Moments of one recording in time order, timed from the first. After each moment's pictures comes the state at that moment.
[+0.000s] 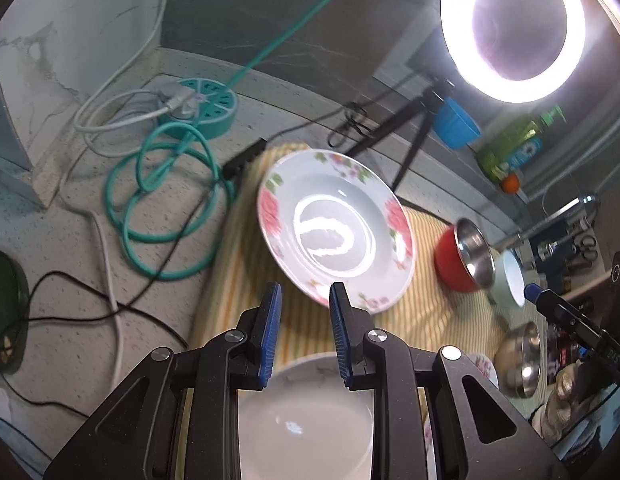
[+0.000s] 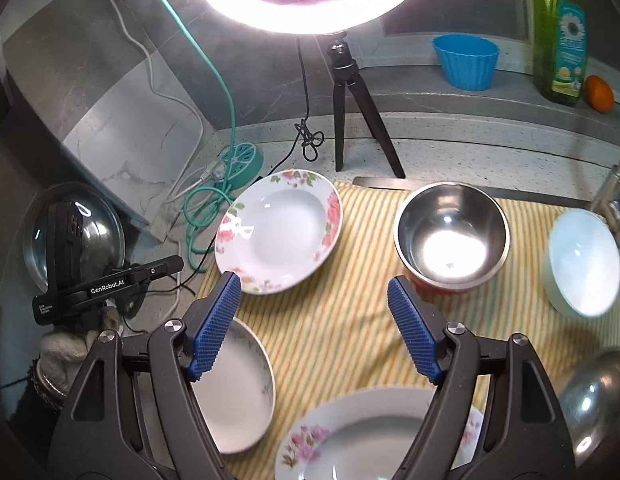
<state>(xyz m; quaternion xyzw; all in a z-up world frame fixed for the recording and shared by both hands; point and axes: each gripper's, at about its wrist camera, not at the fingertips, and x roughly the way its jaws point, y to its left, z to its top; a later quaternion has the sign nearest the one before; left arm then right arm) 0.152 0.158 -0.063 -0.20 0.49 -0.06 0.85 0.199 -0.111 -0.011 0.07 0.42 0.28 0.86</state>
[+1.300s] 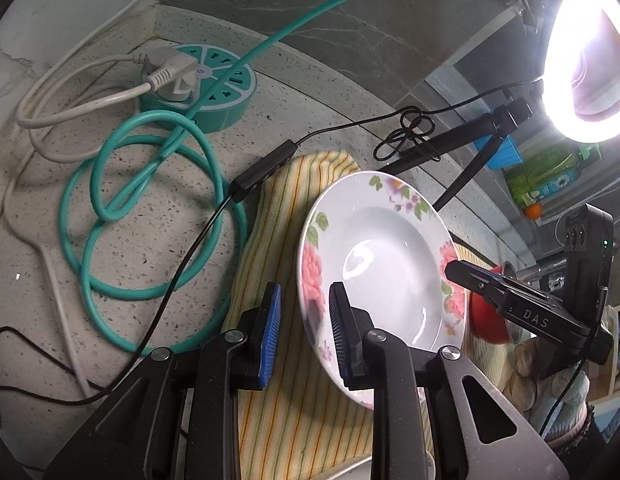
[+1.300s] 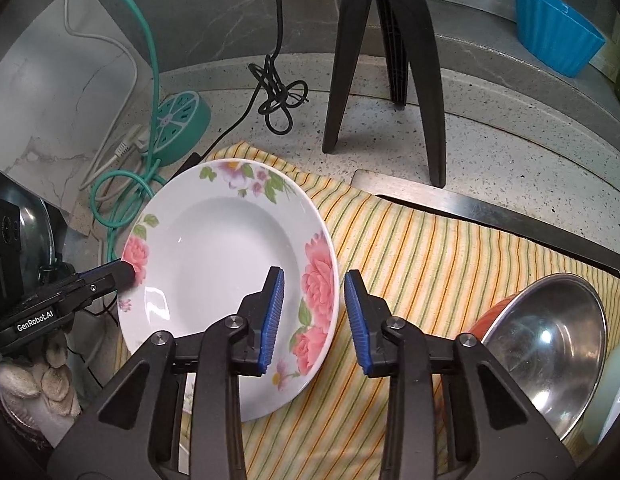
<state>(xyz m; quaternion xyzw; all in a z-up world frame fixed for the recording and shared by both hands) 0.225 0.182 -0.119 -0.24 0.52 -0.07 0.82 0.326 -0.024 -0.087 -0.01 0.52 0.24 0.82</state>
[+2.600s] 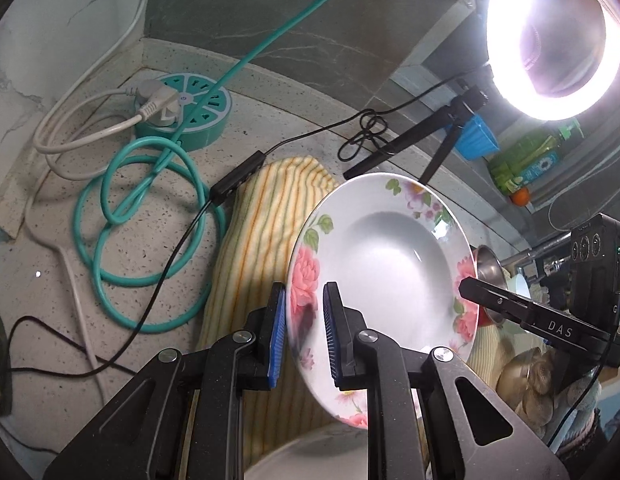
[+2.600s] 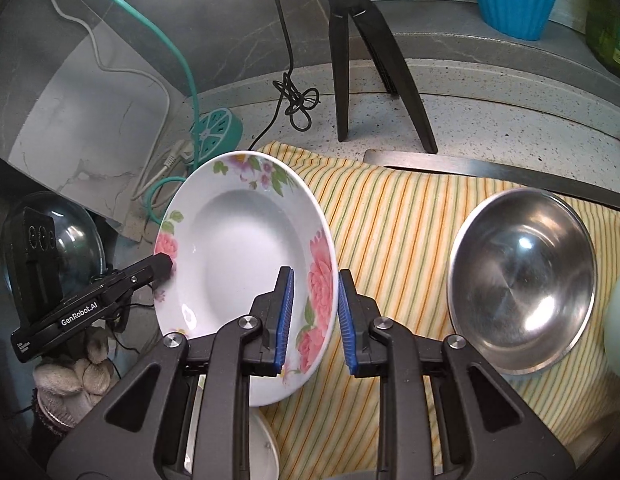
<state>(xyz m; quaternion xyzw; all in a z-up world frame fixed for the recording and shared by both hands) 0.199 0.161 -0.080 -0.21 0.50 -0.08 0.84 0.277 -0.073 -0.046 0.07 0.52 0.27 0.80</state>
